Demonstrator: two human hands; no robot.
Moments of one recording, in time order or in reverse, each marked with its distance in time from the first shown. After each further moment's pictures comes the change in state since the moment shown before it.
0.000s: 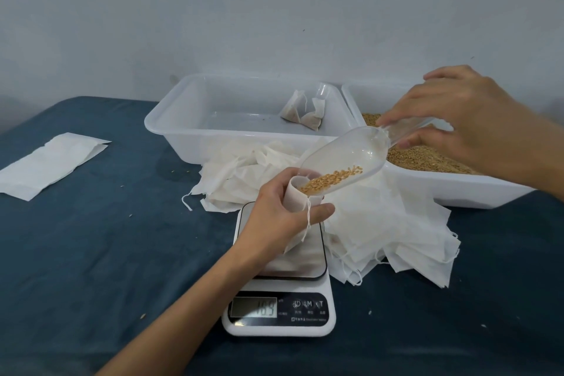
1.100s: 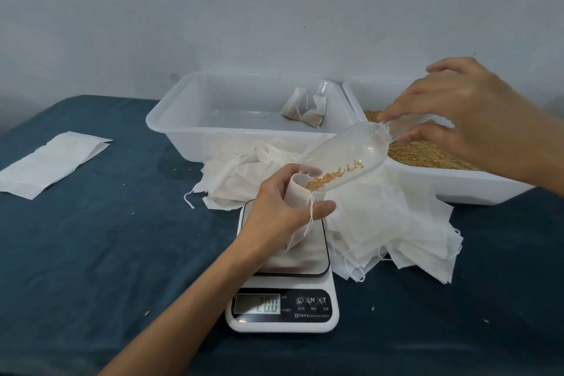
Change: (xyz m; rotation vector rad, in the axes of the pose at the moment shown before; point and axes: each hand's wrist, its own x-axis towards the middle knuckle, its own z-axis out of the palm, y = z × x) left_hand 0.001 0.001 -0.002 -0.015 0.006 -0.009; right_hand -0.001 -0.009 -0.002 -0.070 0.049 -0.050
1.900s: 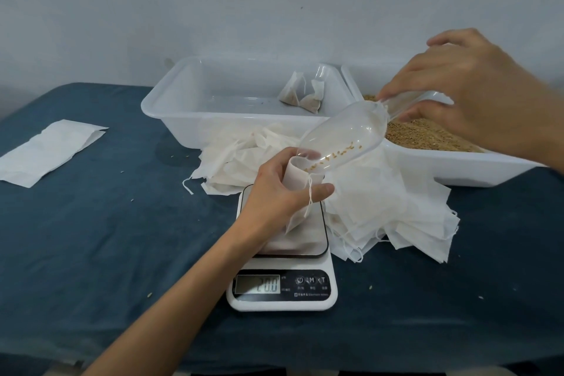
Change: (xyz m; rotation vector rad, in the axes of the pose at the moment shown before) left_hand 0.000 -0.001 0.001 -0.012 0.018 0.008; right_hand 0.001 0.001 -0.001 -0.057 0.016 -0.037
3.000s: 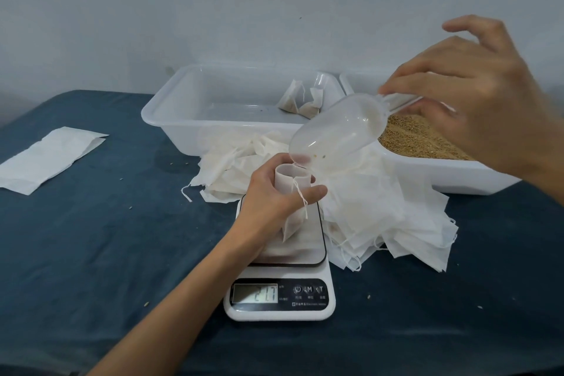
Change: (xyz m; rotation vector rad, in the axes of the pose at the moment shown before) left_hand 0.002 -0.001 -0.003 -0.020 0.041 0.014; right_hand -0.005 0.003 0.007 -0.180 0.330 -0.181
